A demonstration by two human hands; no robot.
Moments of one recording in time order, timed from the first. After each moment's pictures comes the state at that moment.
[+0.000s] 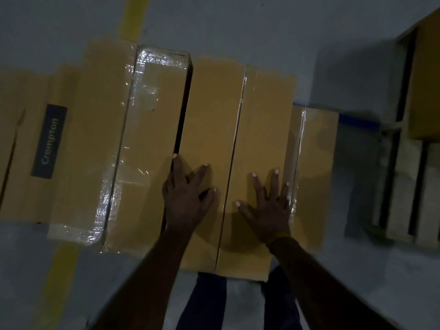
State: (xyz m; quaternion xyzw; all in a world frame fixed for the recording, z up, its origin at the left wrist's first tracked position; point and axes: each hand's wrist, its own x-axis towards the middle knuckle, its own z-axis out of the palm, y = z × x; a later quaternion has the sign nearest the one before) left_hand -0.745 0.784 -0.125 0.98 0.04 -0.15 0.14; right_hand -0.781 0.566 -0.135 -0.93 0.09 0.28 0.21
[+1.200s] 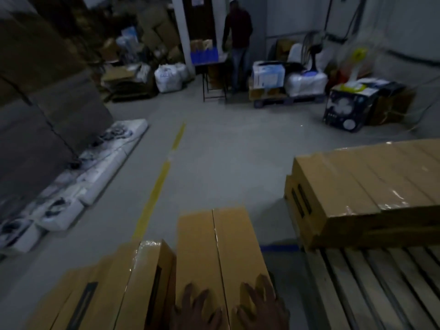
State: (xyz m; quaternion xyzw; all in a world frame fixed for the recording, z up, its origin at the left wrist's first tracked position) left_hand -0.890 0.543 0.245 0.99 -0.01 0.04 0.13; right_hand -0.918 0.345 0.249 -0.95 0.13 0.12 0.26
